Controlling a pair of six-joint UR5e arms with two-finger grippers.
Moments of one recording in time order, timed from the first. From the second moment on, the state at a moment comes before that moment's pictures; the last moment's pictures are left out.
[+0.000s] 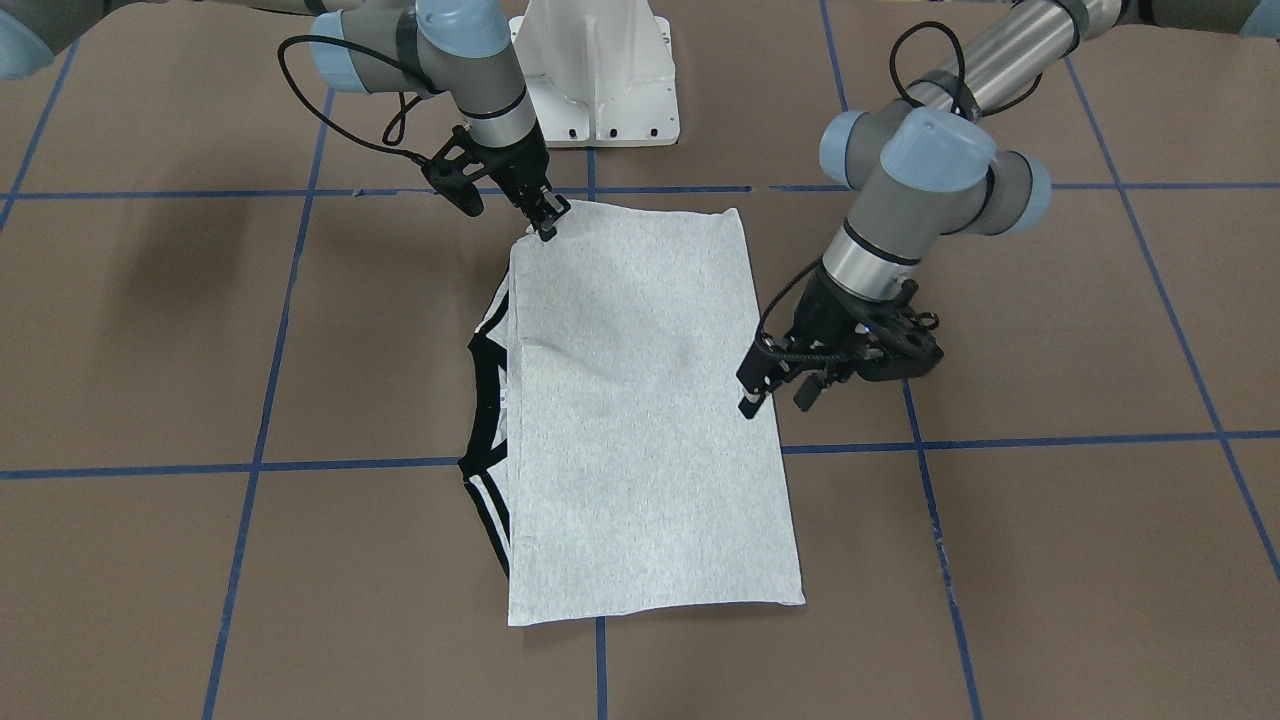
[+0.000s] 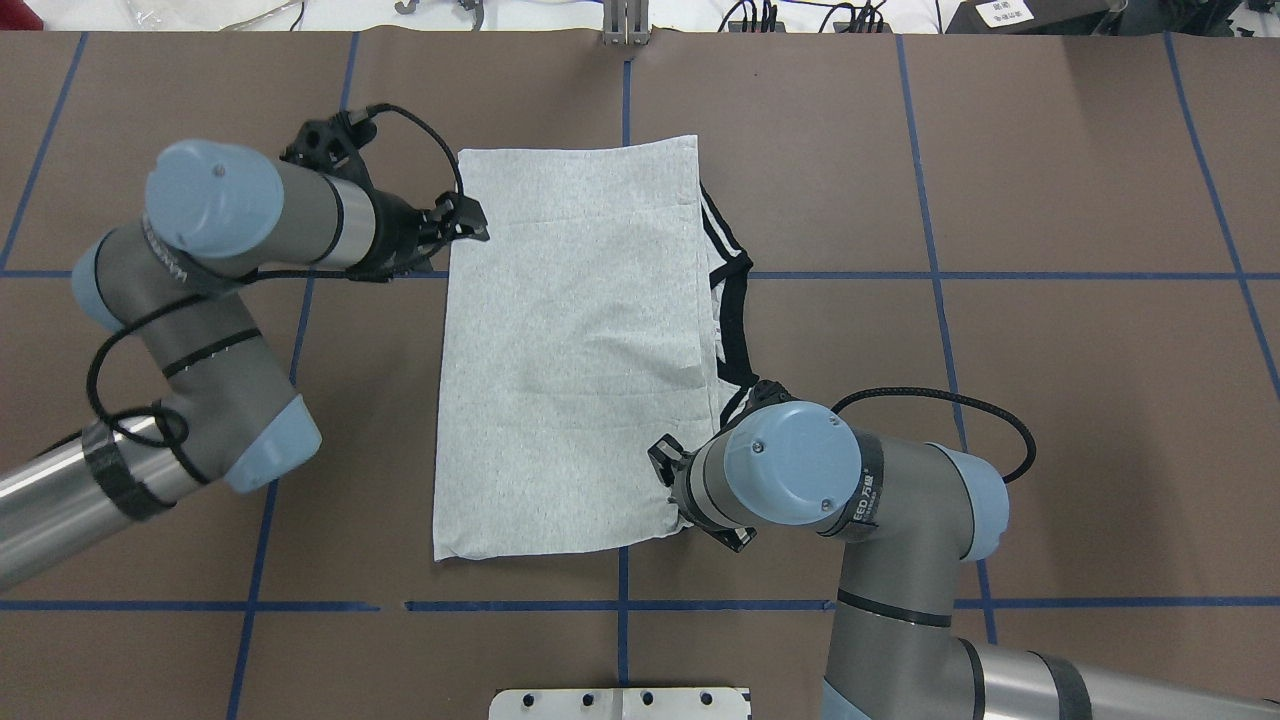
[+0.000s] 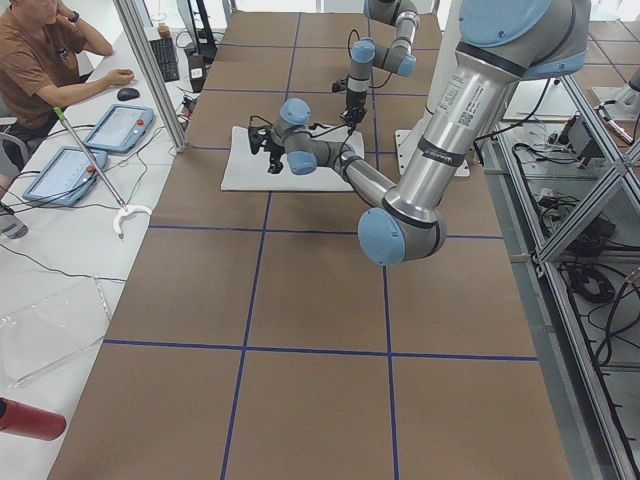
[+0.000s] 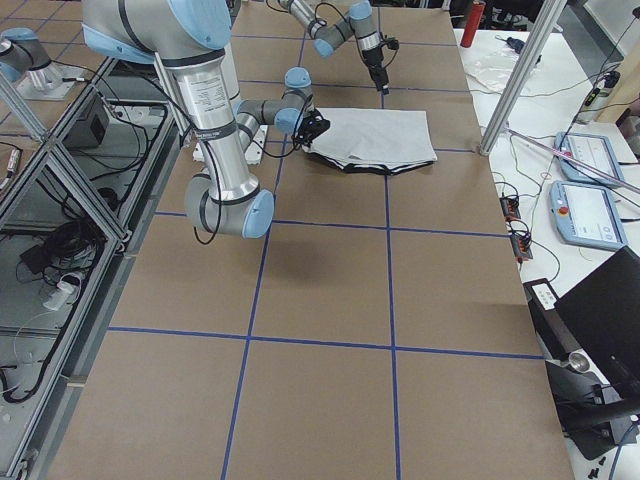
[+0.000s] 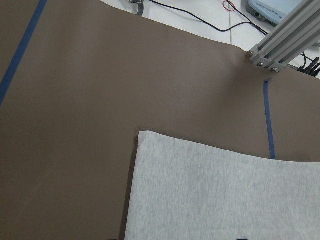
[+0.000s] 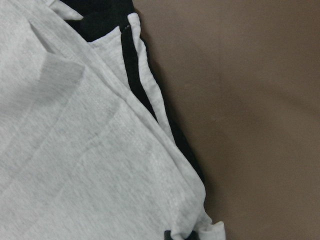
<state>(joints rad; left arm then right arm) -0.66 -2.02 -1.65 -2.23 -1.82 -1.63 0.31 -1.07 1.84 -1.39 1.73 2.22</state>
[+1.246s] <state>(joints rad) -0.22 -1.79 -1.94 -1.94 -1.60 -2.10 0.31 -1.08 1.86 -1.39 1.73 2.22</state>
